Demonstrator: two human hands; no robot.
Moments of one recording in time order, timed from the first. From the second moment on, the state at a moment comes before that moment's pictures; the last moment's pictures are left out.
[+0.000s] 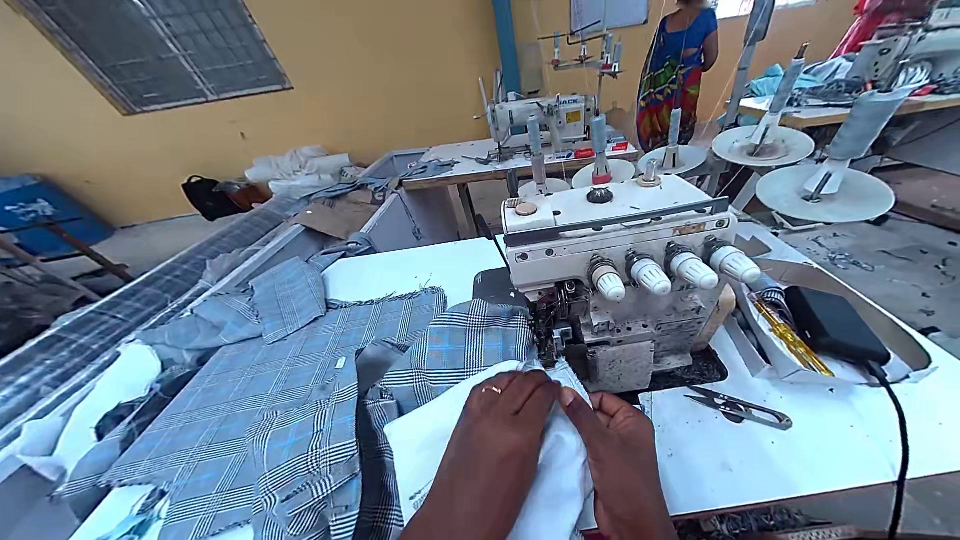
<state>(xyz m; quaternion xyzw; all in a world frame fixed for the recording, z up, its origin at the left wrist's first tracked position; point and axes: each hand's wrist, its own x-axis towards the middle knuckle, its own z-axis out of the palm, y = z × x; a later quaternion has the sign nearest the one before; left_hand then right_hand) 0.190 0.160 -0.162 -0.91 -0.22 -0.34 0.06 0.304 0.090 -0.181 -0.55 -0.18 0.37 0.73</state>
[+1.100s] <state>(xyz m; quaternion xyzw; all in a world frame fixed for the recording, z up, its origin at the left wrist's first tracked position) 0.182 0.157 -0.173 -0.92 -0.26 -0.28 0.09 0.318 0.083 -0.185 -0.54 -0.24 0.41 0.70</state>
